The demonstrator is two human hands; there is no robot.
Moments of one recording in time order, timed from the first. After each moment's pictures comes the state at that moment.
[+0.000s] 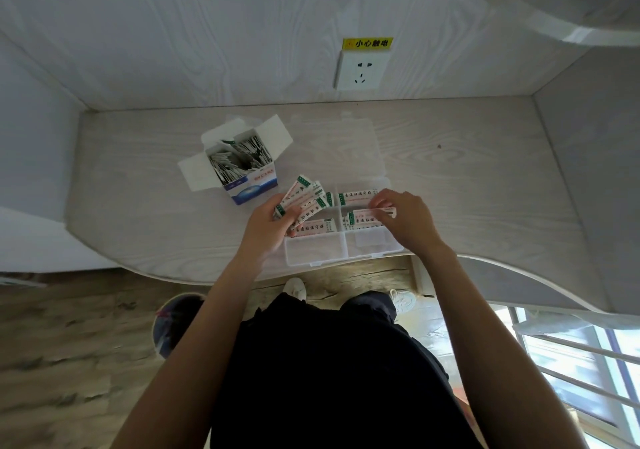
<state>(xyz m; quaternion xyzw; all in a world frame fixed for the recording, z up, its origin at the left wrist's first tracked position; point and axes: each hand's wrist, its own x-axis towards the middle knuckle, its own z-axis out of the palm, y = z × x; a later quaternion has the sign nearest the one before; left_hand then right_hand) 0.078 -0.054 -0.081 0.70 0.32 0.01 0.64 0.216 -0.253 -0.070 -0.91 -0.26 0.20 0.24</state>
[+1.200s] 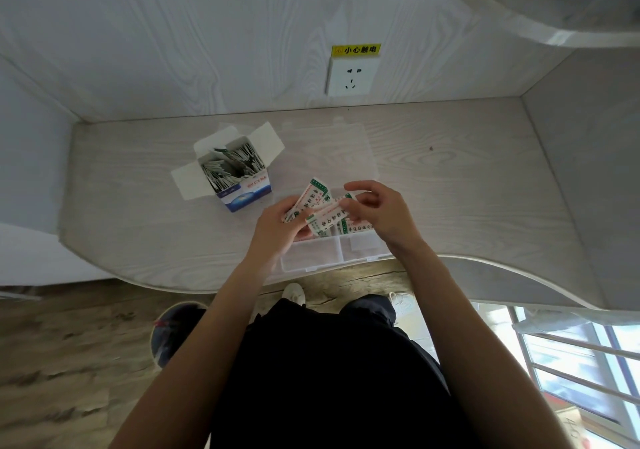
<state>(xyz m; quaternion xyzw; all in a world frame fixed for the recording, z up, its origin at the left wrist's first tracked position) 0.094 -0.072 -0.063 0.62 0.33 0.00 0.71 0.197 -0.223 -0.042 -0.74 -0.10 0.32 0.58</state>
